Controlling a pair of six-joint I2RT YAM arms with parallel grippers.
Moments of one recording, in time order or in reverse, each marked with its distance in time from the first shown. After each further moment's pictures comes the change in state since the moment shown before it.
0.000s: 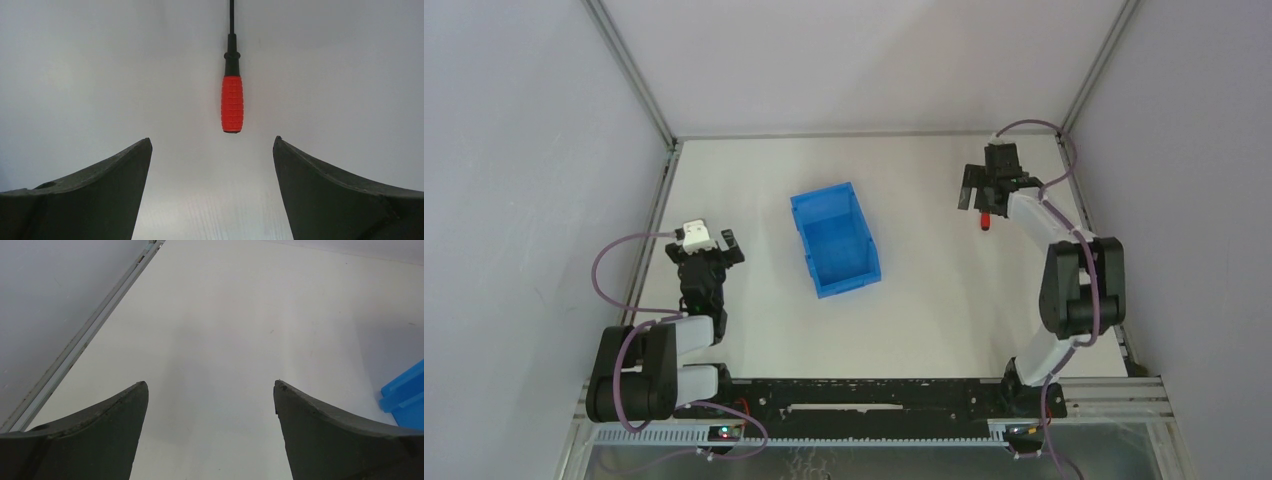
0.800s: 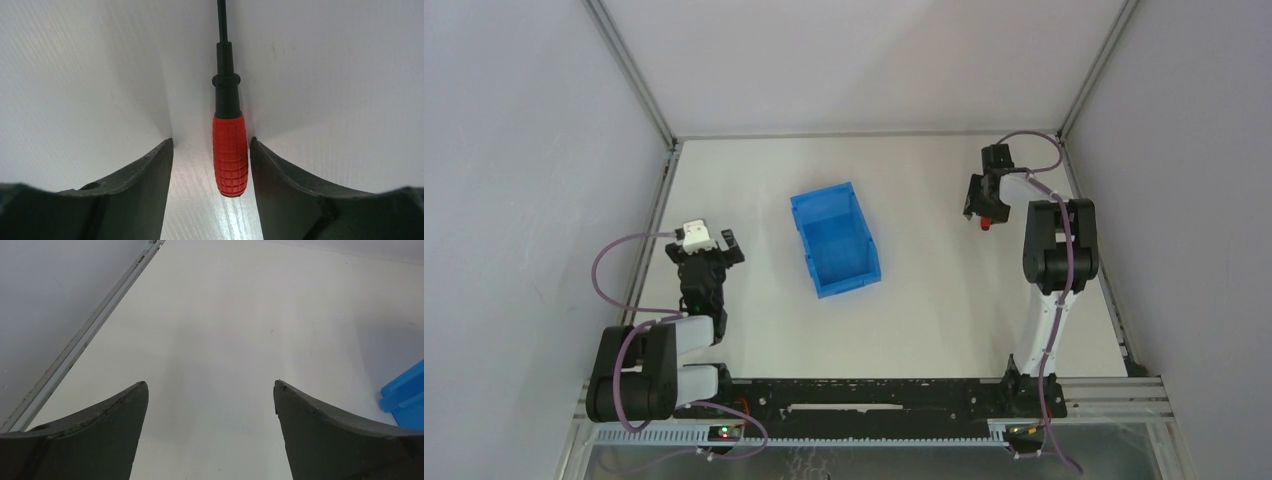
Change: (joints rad) left arm 0.000 0.000 0.000 0.000 0.000 0.000; right arm -0.065 0.373 0.193 -0.078 -0.062 0.043
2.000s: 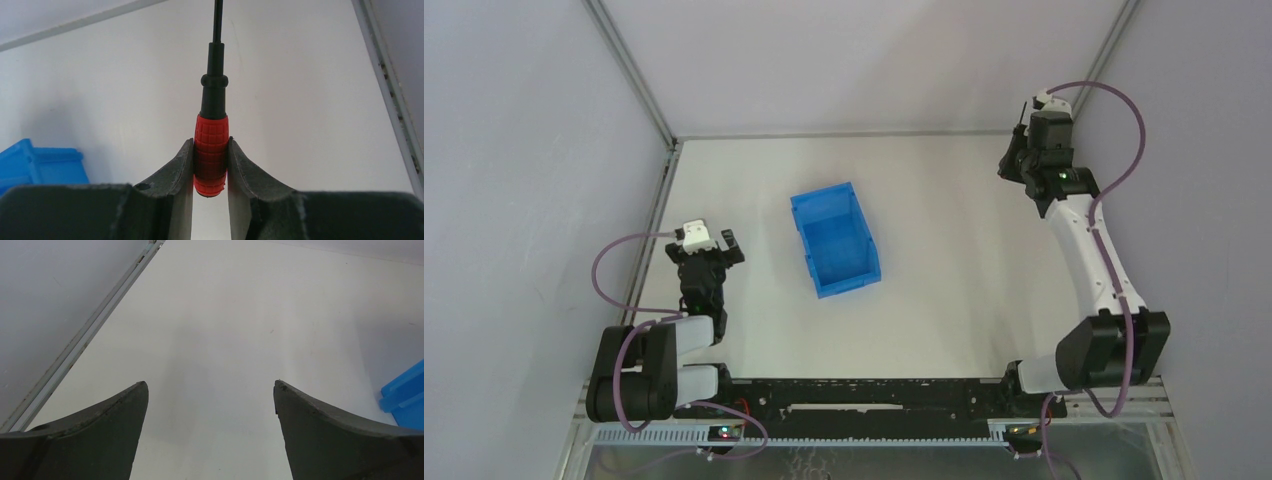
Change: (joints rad) left arm 0.000 0.000 0.000 0.000 0.000 0.000; right arm 0.016 -0.610 -0.026 -0.056 -0.002 0.001
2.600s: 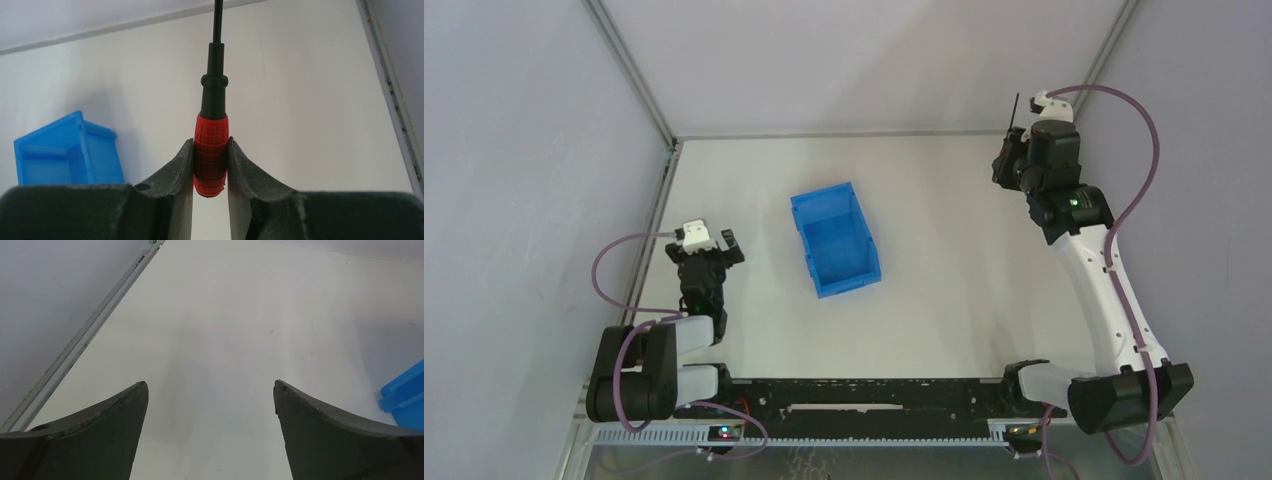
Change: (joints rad) left arm 0.000 0.000 0.000 0.000 0.000 0.000; right arm 0.108 -0.207 -0.004 -0.063 0.024 -0.003
